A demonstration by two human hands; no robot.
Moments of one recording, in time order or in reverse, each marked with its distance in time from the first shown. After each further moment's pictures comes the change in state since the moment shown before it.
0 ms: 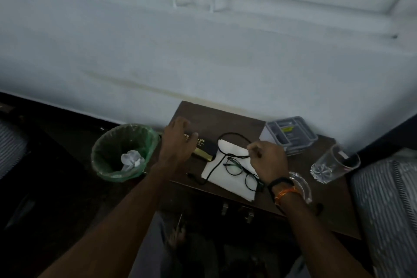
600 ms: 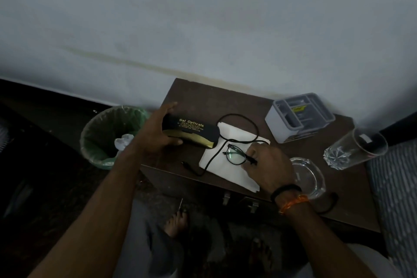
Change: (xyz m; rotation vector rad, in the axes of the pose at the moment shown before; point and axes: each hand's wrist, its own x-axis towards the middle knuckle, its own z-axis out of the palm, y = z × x) left_hand 0.018 -0.075 -0.002 -0.194 -0.405 -0.087; right_hand -0.017 0.030 0.036 -0.207 -0.207 -0.023
